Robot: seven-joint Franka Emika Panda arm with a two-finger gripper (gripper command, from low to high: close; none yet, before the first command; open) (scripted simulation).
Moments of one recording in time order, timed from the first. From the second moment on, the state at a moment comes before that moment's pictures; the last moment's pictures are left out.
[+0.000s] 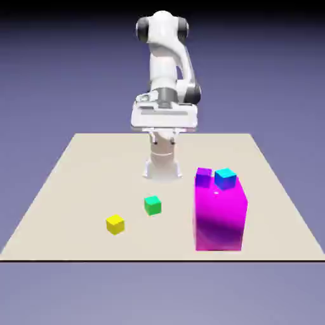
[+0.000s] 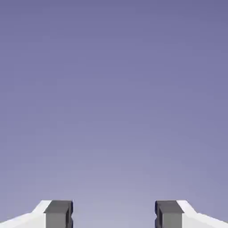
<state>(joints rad) 0.02 -0.53 -0.04 -2.81 0.04 2.99 0.77</state>
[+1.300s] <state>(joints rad) 0.01 0.08 -0.46 -2.65 0.57 2.27 1.19</state>
